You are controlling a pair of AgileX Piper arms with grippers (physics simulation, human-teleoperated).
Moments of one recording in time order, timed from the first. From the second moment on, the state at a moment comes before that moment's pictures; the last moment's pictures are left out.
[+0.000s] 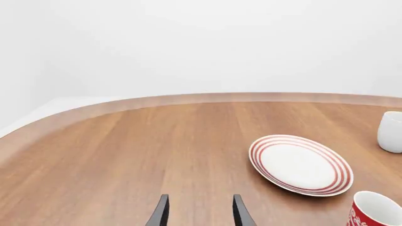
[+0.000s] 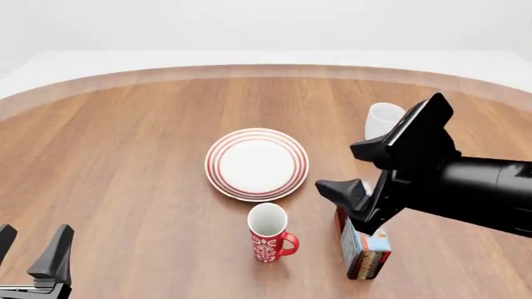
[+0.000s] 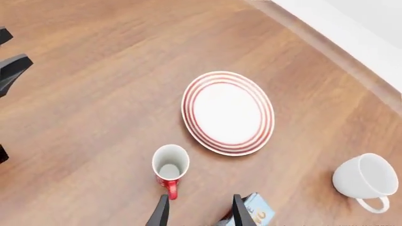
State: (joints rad) left arm 0.00 0.00 0.00 0.00 0.00; right arm 0.71 0.96 -0.88 0.53 -0.19
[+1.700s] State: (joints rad) left arm 0.00 0.00 0.00 0.00 0.00; right arm 0.76 1.20 -0.70 0.27 -0.09
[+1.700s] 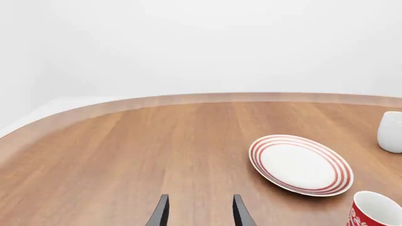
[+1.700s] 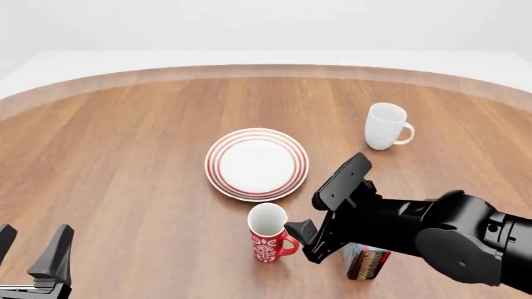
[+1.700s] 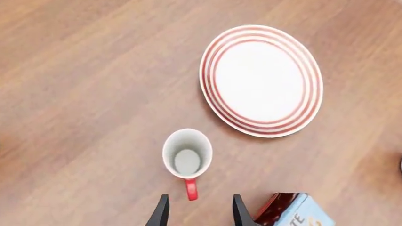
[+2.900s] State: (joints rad) left arm 0.00 0.00 0.00 0.00 0.00; right arm 0.81 1.32 -0.57 0.06 -0.02
